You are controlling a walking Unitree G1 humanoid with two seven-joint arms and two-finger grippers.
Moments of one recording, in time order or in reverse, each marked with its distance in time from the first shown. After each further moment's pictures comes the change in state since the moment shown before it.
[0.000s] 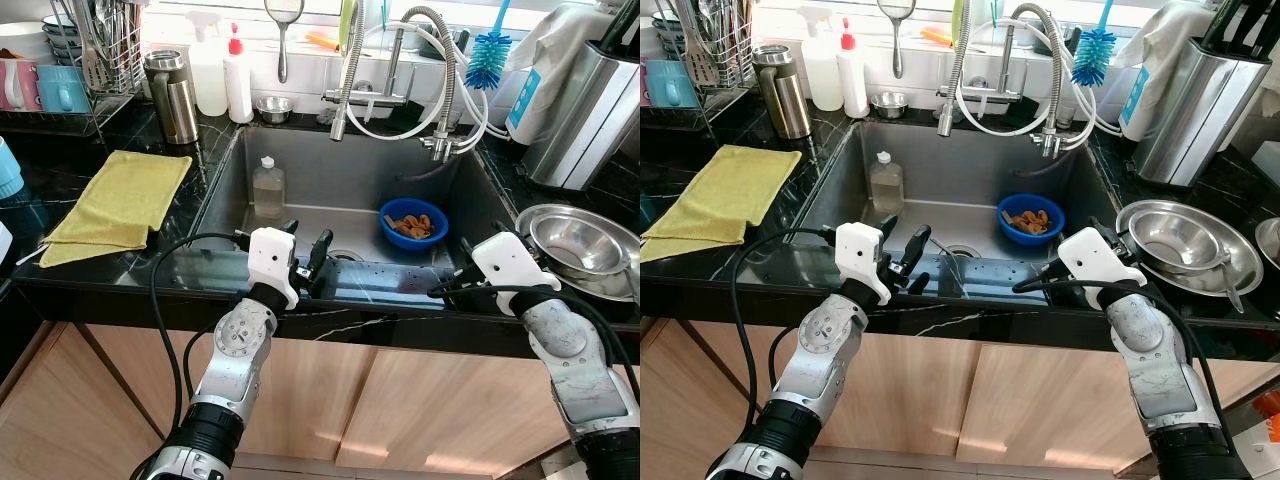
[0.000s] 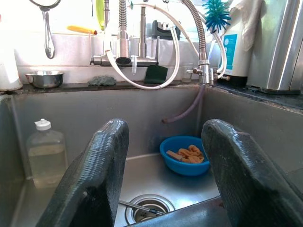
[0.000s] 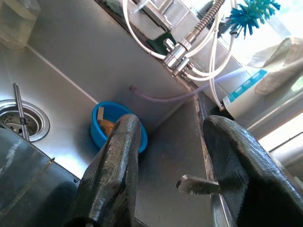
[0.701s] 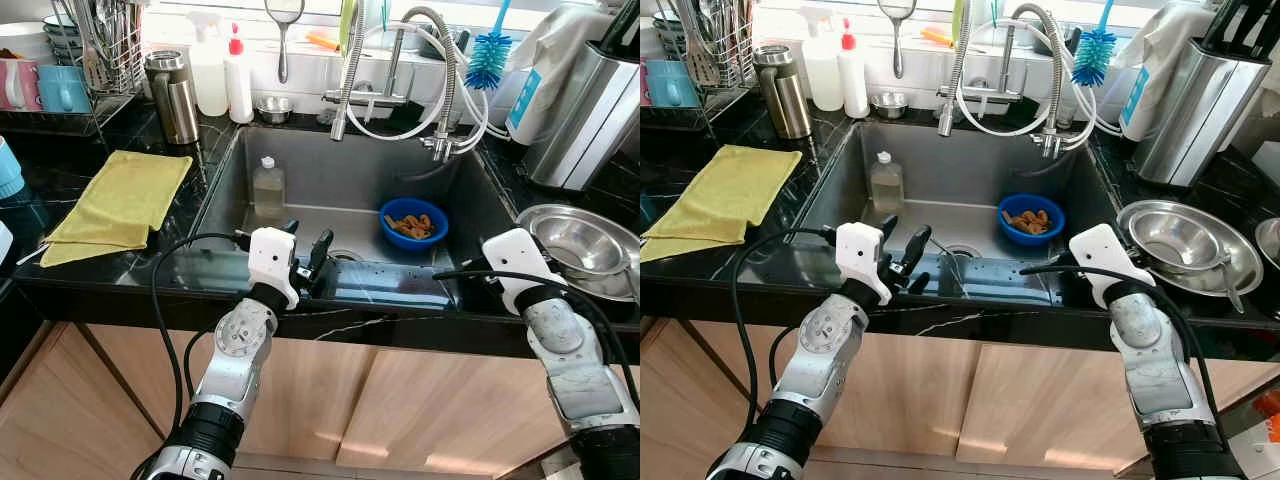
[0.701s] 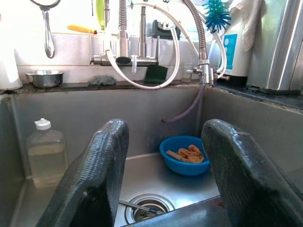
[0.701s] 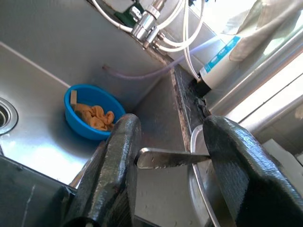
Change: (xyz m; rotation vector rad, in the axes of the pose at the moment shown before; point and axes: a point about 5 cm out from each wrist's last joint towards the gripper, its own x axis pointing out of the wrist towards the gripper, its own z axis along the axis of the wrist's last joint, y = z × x) left arm 0.000 0.000 0.000 -0.002 0.001 0.000; right arm 0.001 -0.007 -0.010 0.043 0.113 -0.116
